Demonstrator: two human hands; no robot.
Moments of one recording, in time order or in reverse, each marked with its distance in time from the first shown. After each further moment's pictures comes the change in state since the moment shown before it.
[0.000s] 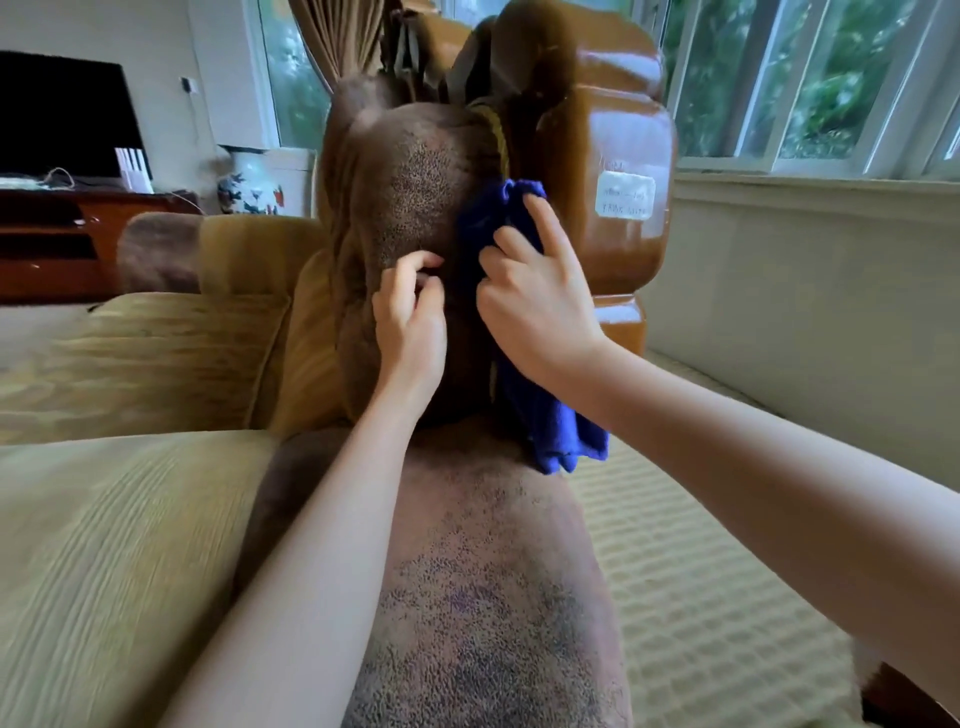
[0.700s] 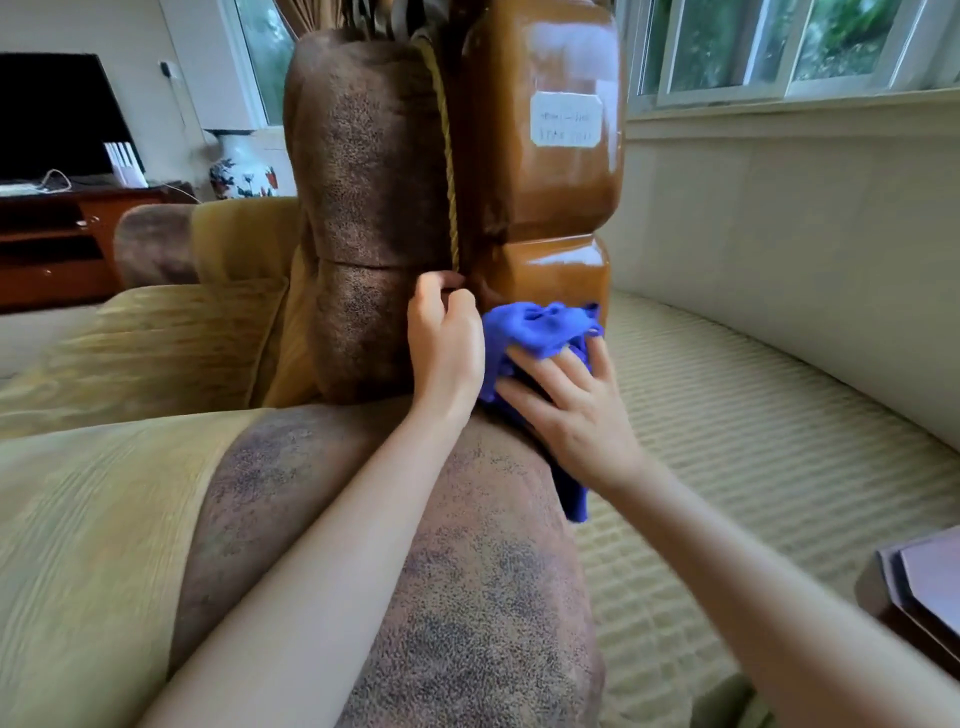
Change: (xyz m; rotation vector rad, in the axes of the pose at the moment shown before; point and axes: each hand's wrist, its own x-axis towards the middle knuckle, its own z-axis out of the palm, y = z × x) left_hand -0.054 0.020 0.055 -0.016 0.001 -0.284; right_hand -0.146 -0.034 0.050 0.472 0.328 0.137
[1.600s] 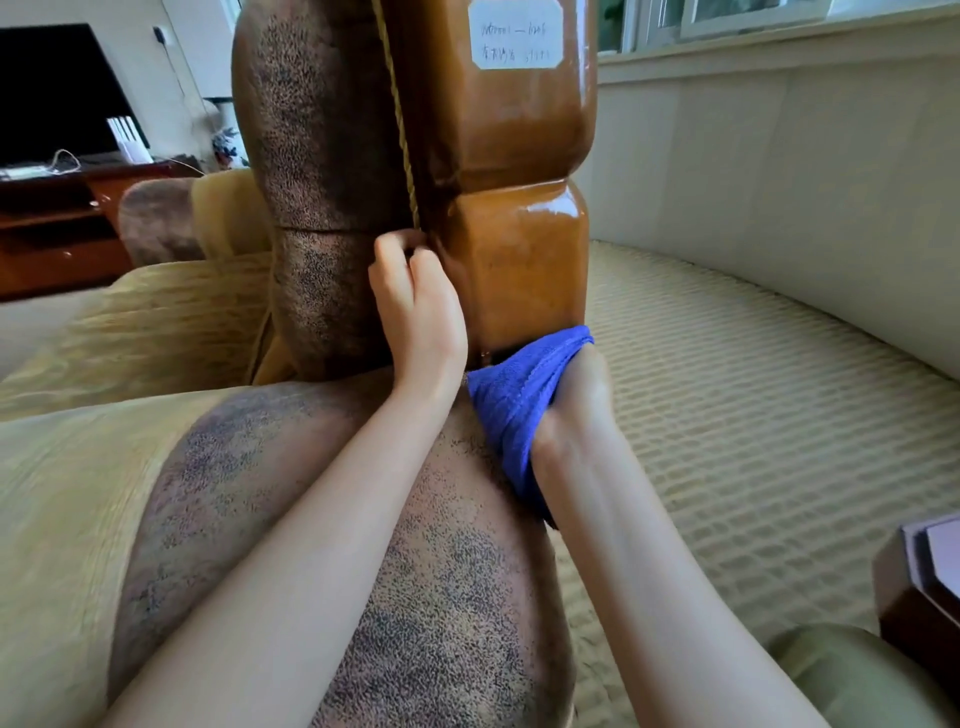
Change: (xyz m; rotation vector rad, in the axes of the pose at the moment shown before) left_hand -0.003 -0.008 0.016 -0.042 0.142 0.033; right_hand 0.064 -0.026 -0.043 1.614 0.370 2.237
